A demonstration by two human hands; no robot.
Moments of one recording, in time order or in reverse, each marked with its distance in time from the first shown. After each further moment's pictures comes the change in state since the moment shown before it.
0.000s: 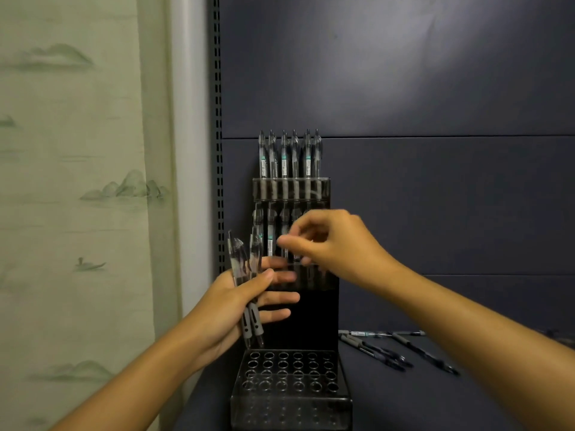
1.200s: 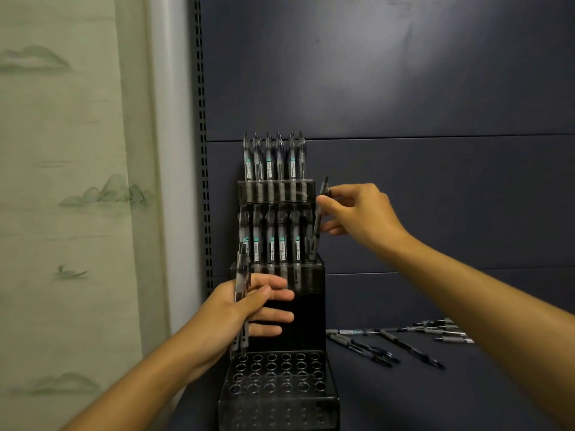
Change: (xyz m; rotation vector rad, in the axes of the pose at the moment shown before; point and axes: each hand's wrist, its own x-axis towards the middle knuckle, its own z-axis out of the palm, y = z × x) left_hand -0.003 -0.007 0.006 0.239 -0.046 -0.056; right_hand 0.019 0.029 -0.040 0.122 0.228 0.180
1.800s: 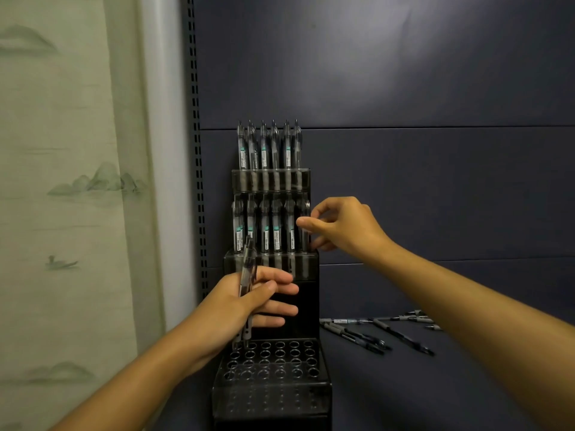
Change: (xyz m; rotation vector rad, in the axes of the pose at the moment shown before) left_hand 0.002 -0.005 0.009 0.055 -0.060 0.018; right_hand -0.013 0.015 0.014 -0.048 -0.141 0.081
